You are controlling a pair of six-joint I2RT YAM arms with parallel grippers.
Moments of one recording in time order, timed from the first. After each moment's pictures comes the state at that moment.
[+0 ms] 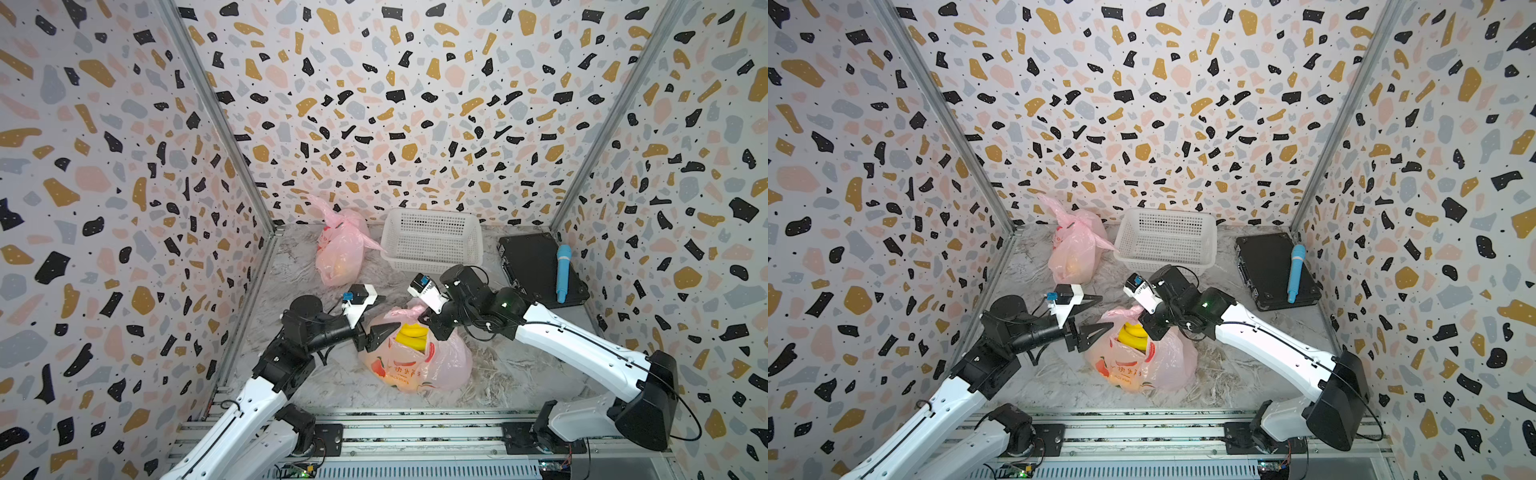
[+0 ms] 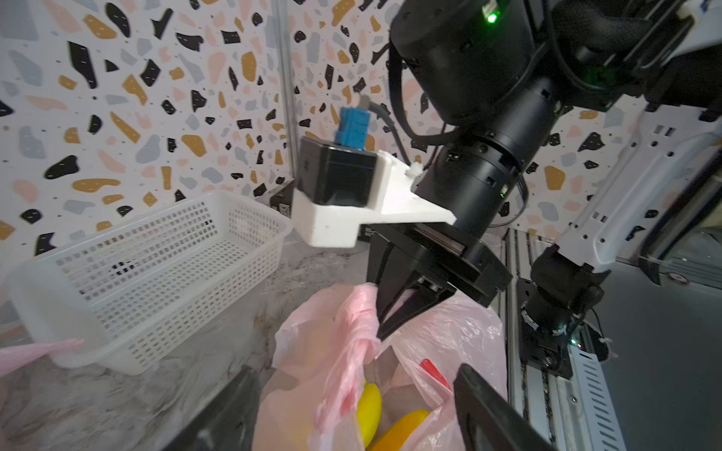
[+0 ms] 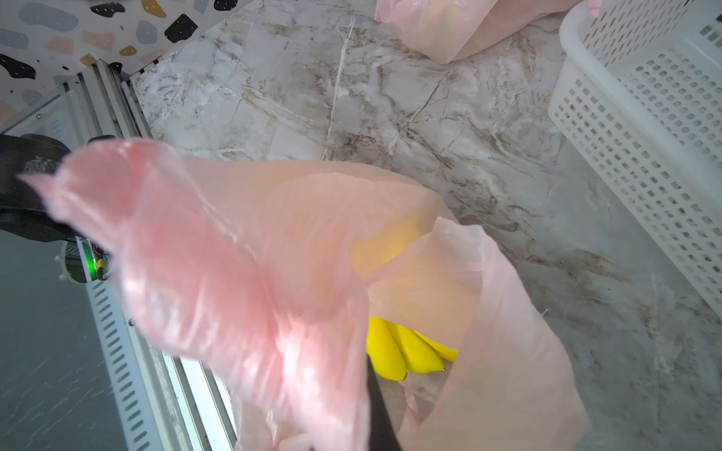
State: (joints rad) left arm -0.46 0.73 0.65 -0.09 0.62 0.04; right arm 0.89 1.37 1.25 -0.70 -0.20 -0.04
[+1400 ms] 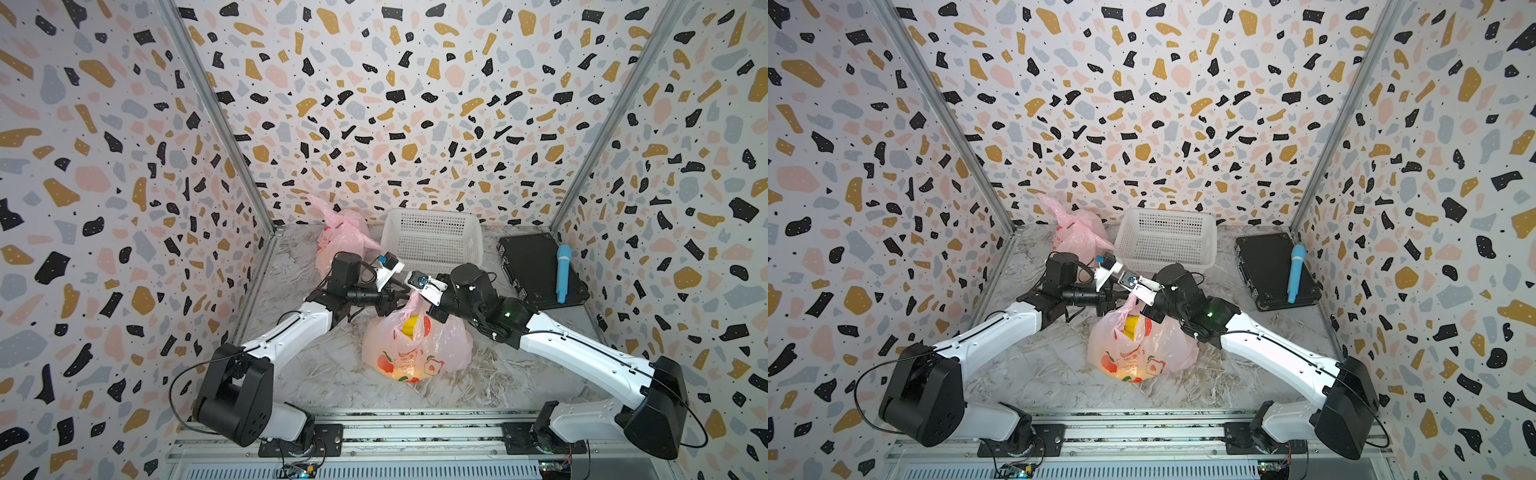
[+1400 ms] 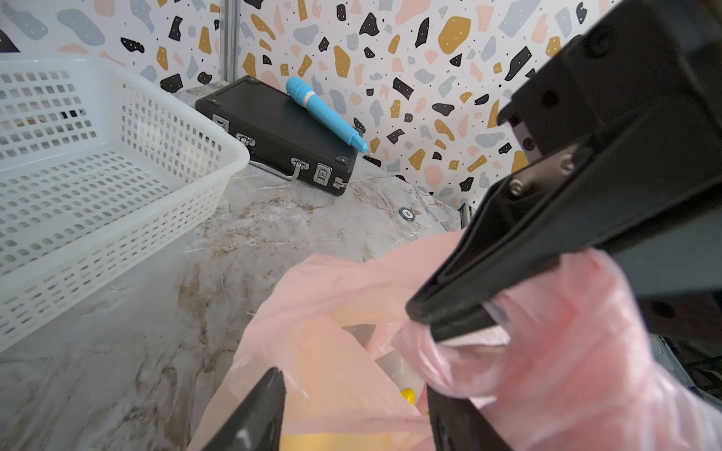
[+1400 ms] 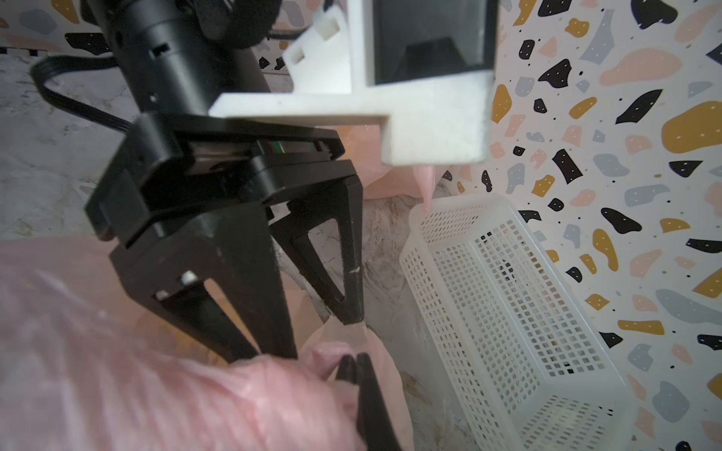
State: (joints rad) left arm -0.41 1.41 0.90 0.03 0.97 0.04; right arm 0.87 1.31 1.11 -0.25 -0.01 -0.44
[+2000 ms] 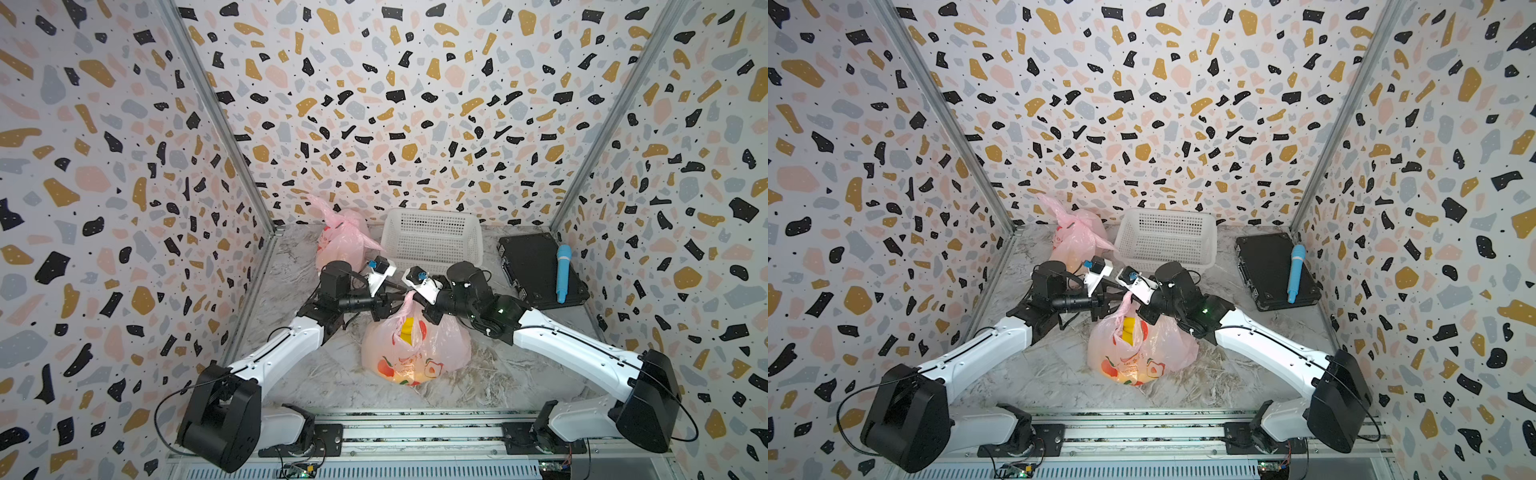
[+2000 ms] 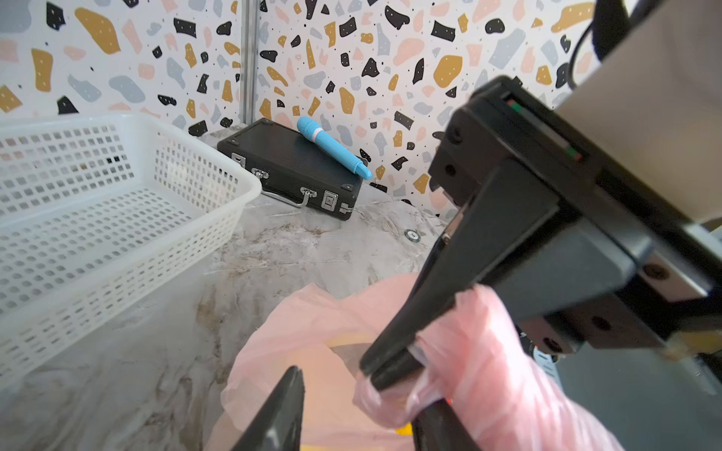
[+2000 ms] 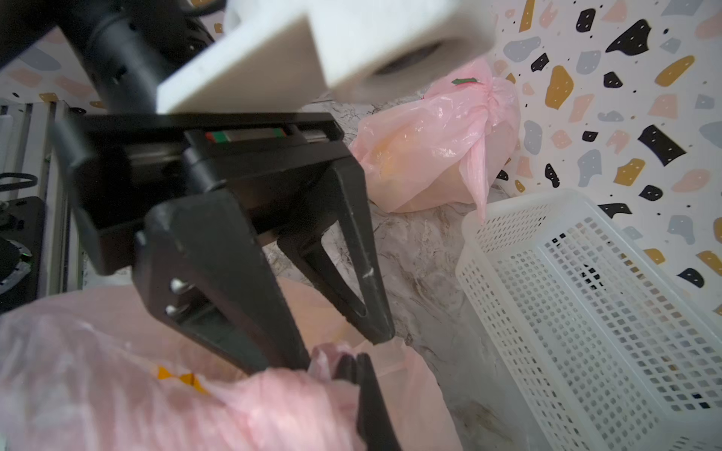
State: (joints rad) left arm -0.39 1.29 0.77 0.18 0.93 -0.03; right arm 0.86 1.36 1.10 -0.20 -0.18 -0.27
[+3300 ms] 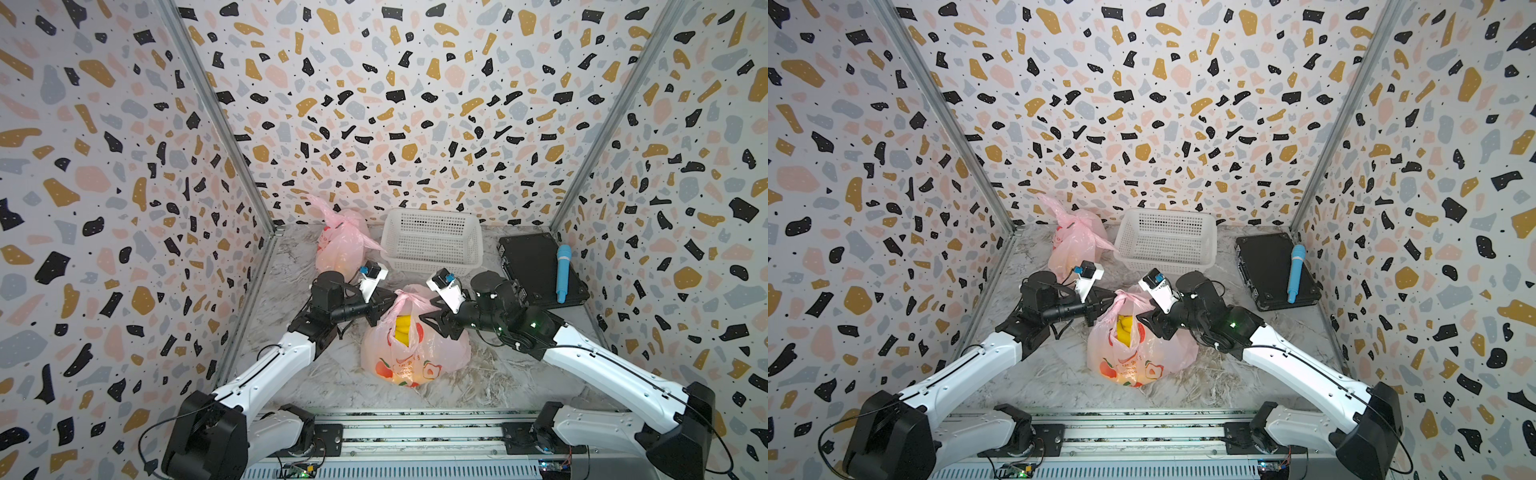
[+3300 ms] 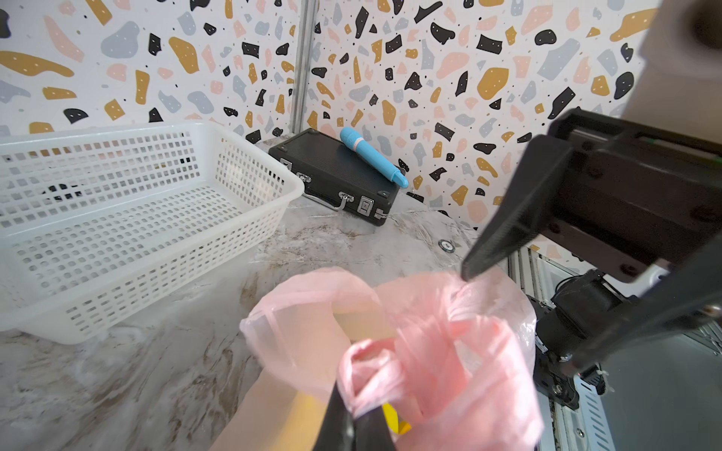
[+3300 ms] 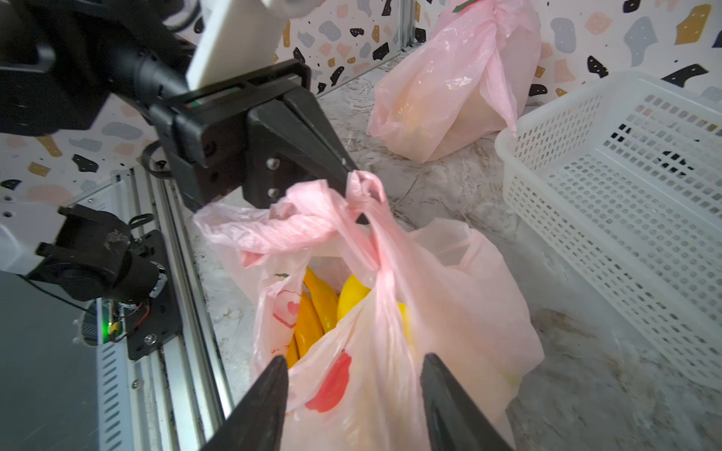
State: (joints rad) left arm -0.39 1.15 0.68 0.19 0.76 -0.07; right arm 0.87 1.14 1.02 -0.40 -0.24 0.02
